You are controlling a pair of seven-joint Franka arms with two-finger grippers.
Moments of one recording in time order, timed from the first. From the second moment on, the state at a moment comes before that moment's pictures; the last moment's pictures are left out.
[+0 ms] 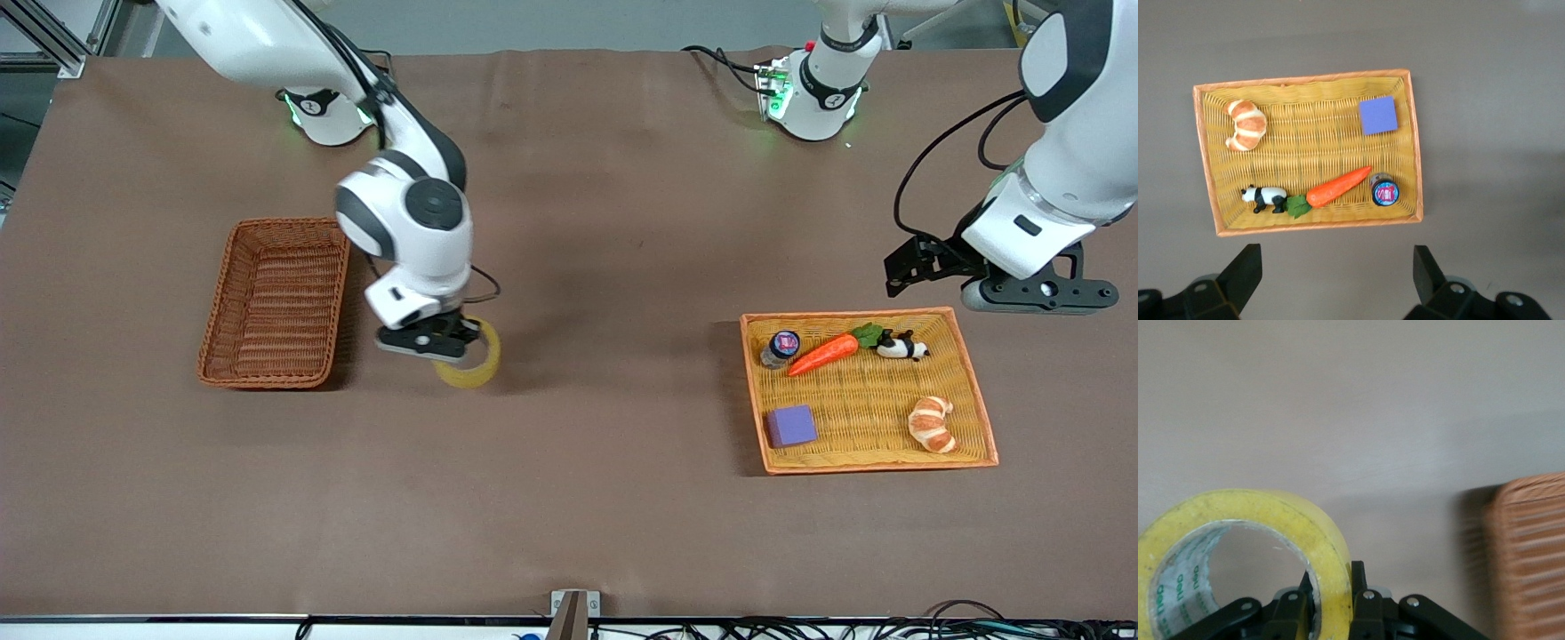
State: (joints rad) left arm -0.10 0.05 -0.06 -1.67 -0.01 1.77 -0.10; right arm 0.14 0.39 0.42 -1.79 -0.49 2.11 0.88
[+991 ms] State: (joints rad) left arm -0.10 0.00 -0.06 -1.66 -0.01 1.73 -0.10; right arm 0.10 0.10 -0.10 -2.31 -0.26 2.44 0.05
